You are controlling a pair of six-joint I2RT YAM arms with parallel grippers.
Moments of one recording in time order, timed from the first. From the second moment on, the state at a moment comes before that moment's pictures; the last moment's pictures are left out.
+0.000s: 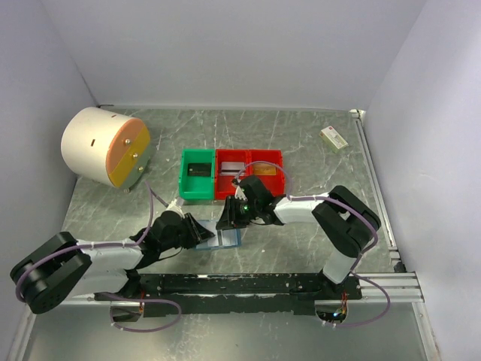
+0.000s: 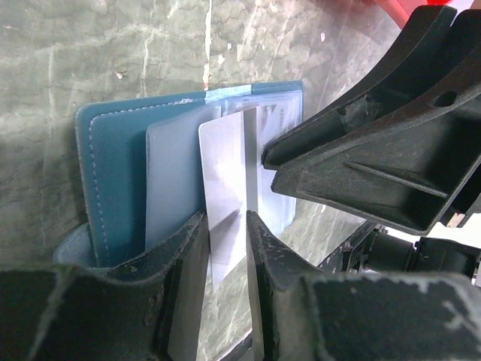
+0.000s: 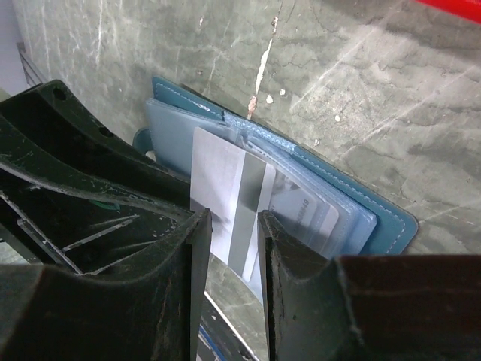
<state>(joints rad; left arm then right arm) -0.80 1.15 0.12 0.47 0.05 -1.16 0.79 1.72 0.74 0.18 -0.45 0.78</state>
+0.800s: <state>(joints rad) -0.79 1.05 0.14 0.37 0.06 -1.19 0.81 1.69 0.81 0.01 -0.36 0.72</state>
